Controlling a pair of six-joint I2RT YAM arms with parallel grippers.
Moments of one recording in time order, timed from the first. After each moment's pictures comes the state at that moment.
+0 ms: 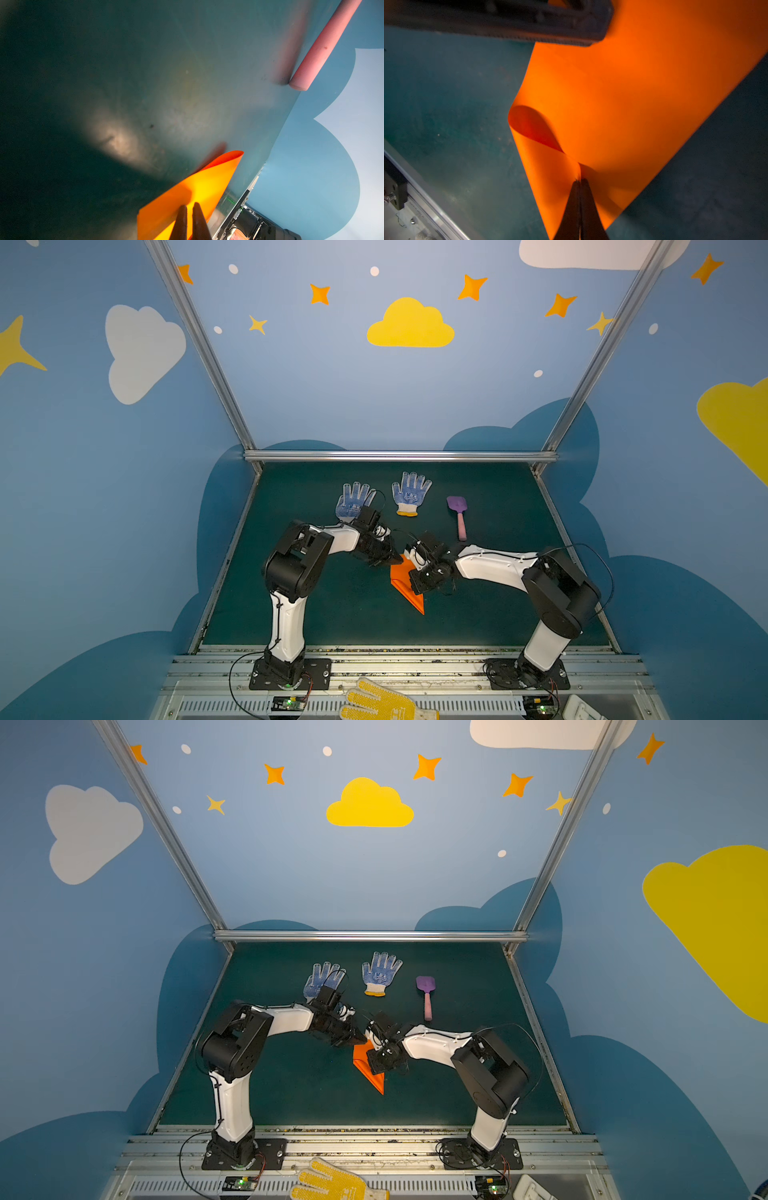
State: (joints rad) left arm -0.46 2.01 1.12 -0.23 0.73 -0.79; right arm 0.85 1.75 0.97 -0.46 -0.23 0.39
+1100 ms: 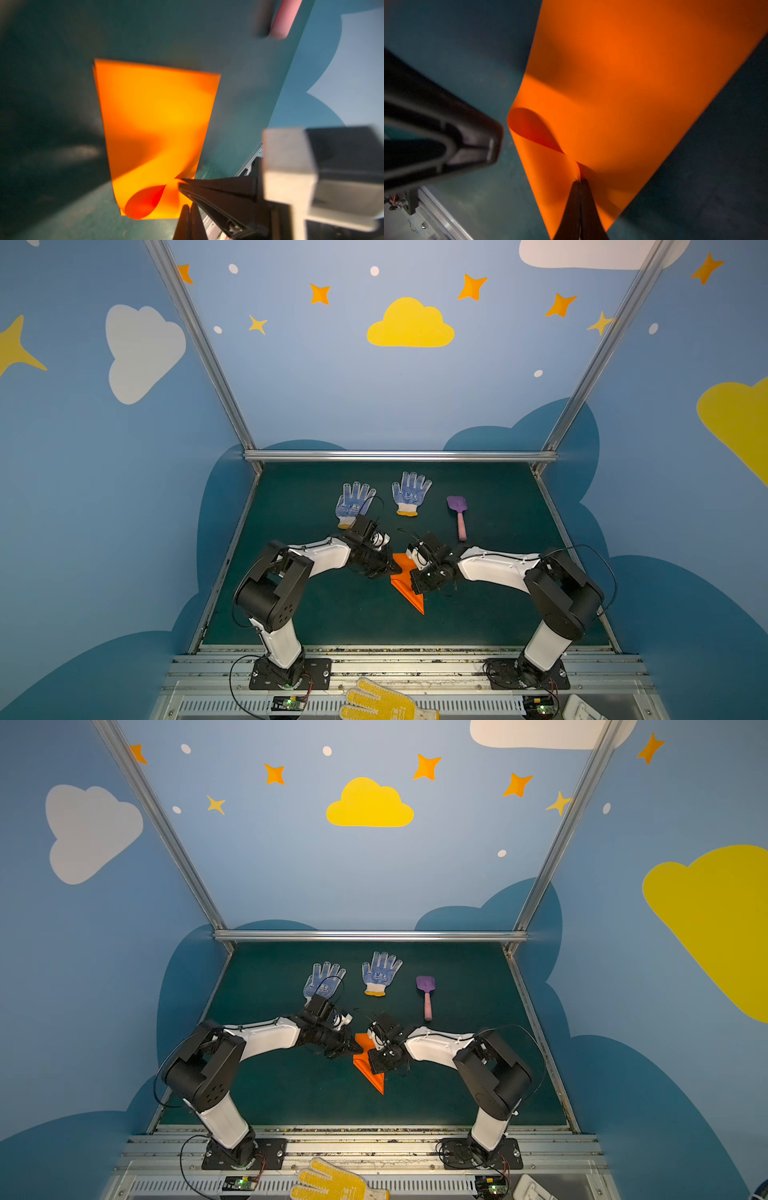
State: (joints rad) left arm -0.53 1.74 0.89 -0.20 0.73 -0.81; right arm 0.84 1.73 0.94 -0.41 -0.24 0.44
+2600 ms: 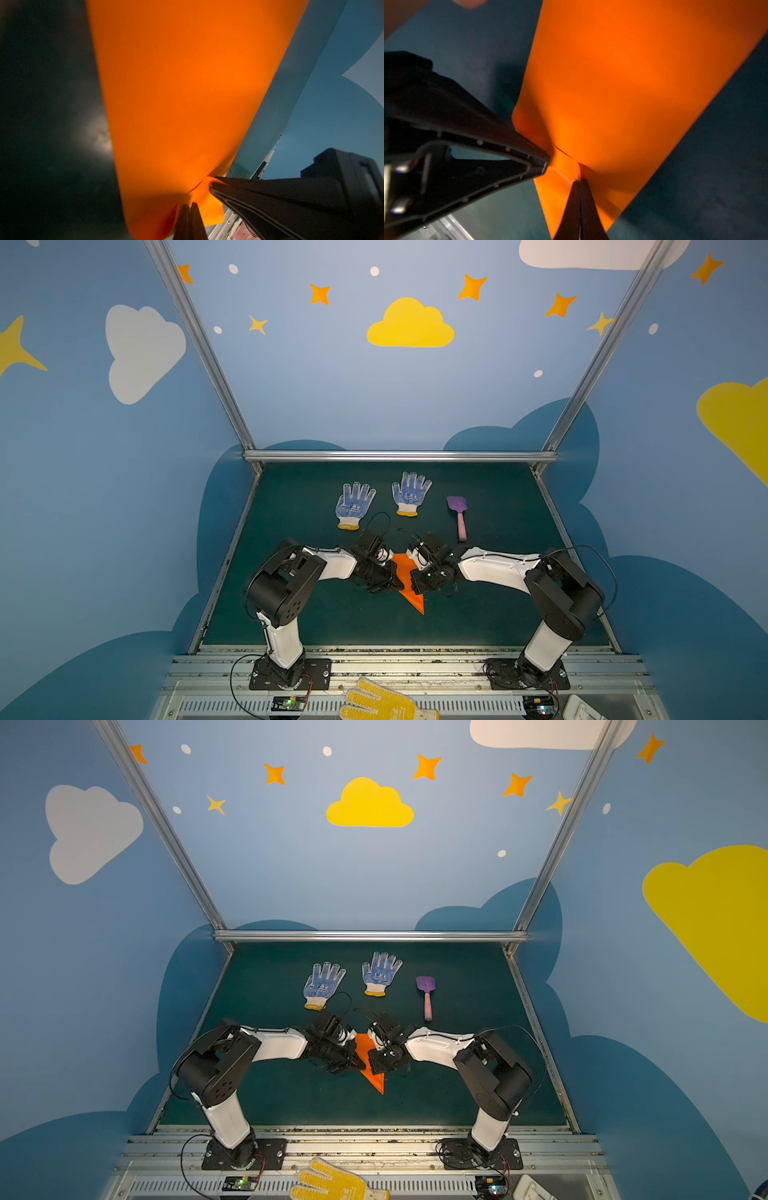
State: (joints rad) left arm -0.58 1.80 0.80 -0.09 0.72 -0.82; right arm 0.84 1.73 0.93 -0.41 -0.24 0.44
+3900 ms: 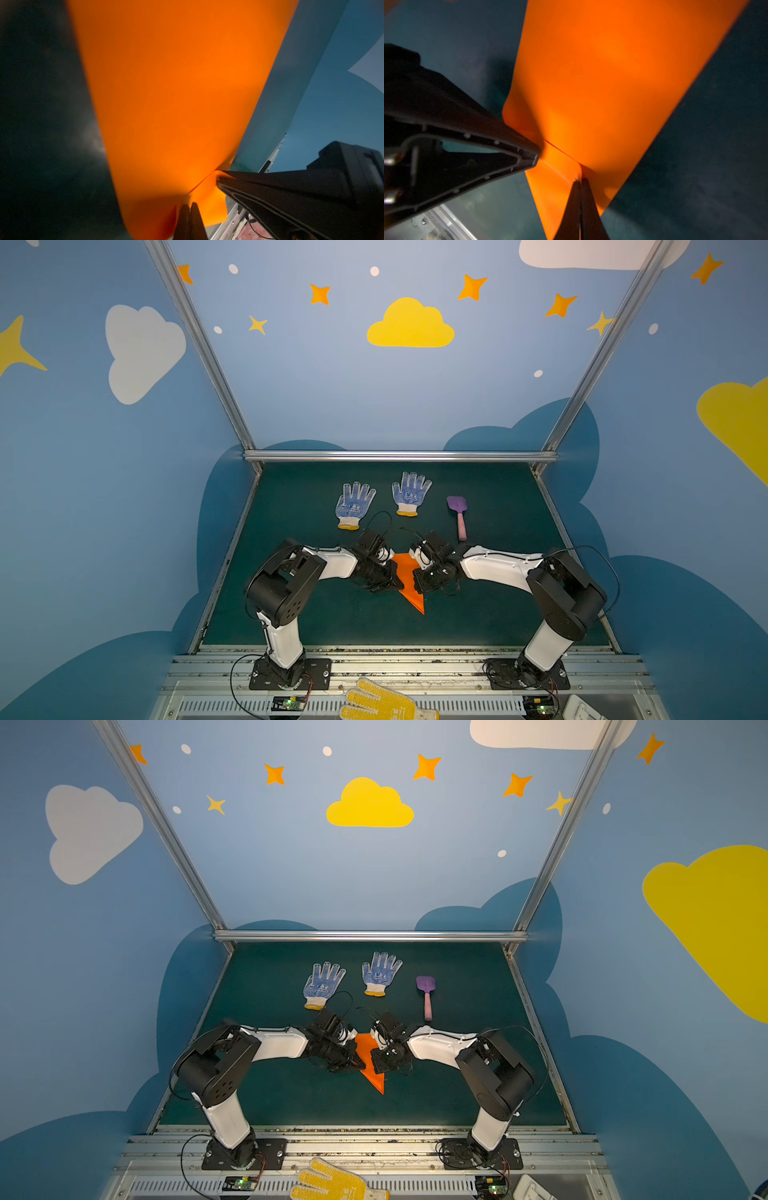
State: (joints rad) left arm -0.58 1.80 0.82 -0.12 0.70 -0.79; right arm 0.81 1.72 0.93 -0.44 -0.25 0.42
